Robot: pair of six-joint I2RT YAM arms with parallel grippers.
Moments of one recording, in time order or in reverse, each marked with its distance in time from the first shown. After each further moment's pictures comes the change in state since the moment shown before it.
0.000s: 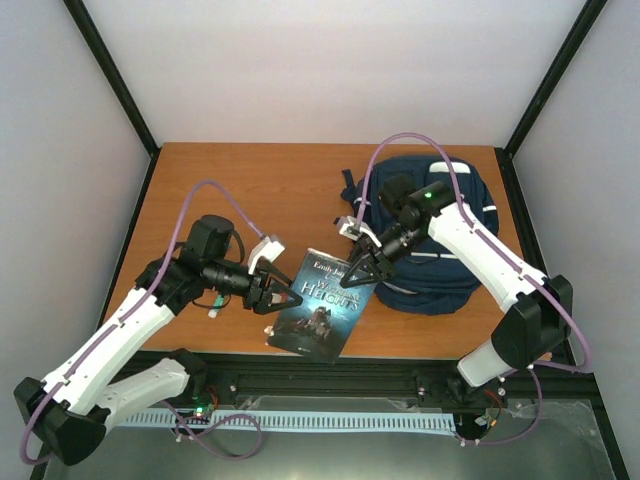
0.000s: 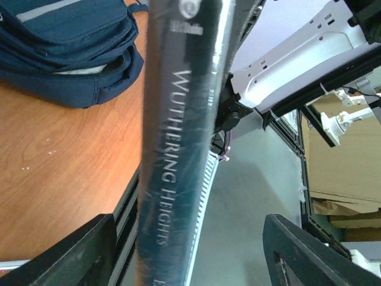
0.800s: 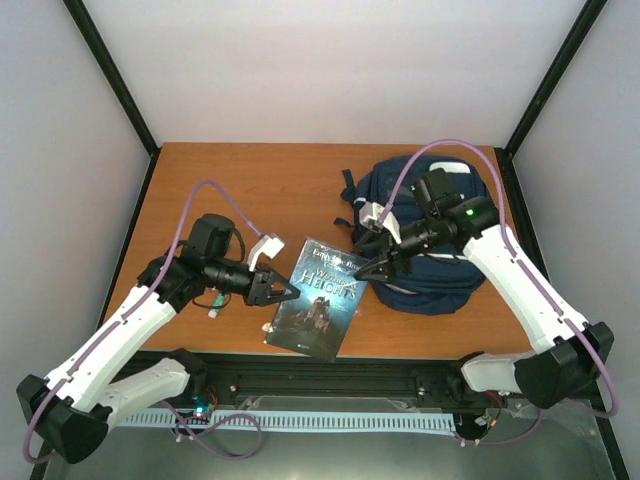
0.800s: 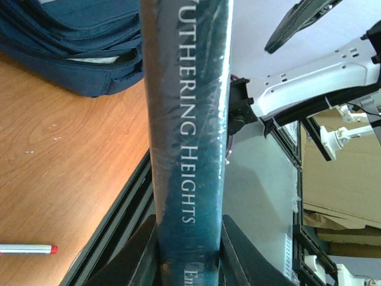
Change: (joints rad) left arm 0.016 0.016 -0.002 0.016 -0.020 -0.090; right arm -0.105 -0.227 -0.086 0.257 0.182 0.085
